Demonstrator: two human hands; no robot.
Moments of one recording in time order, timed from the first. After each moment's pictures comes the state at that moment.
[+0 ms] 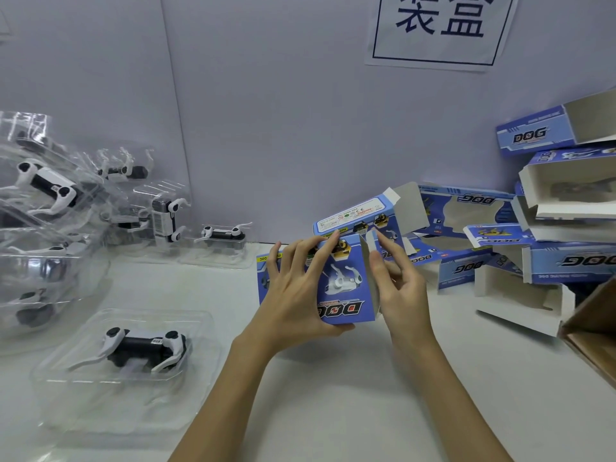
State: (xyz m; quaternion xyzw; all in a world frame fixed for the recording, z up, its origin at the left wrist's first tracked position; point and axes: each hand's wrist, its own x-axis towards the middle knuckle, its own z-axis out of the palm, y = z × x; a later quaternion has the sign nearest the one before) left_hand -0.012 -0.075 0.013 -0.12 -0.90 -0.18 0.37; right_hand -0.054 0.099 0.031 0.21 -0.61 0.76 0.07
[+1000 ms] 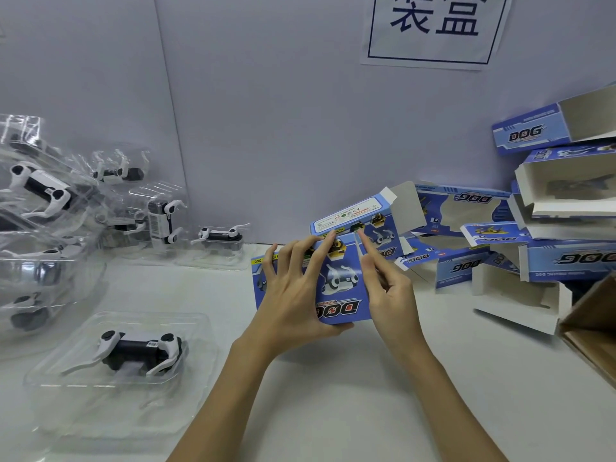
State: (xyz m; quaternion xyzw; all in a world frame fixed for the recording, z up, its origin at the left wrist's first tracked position) left_hand -0.009 -0.069 0.016 -0.10 -0.91 -0.17 0.37; right_hand -0.056 0.095 0.024 0.27 -0.63 0.73 0.07
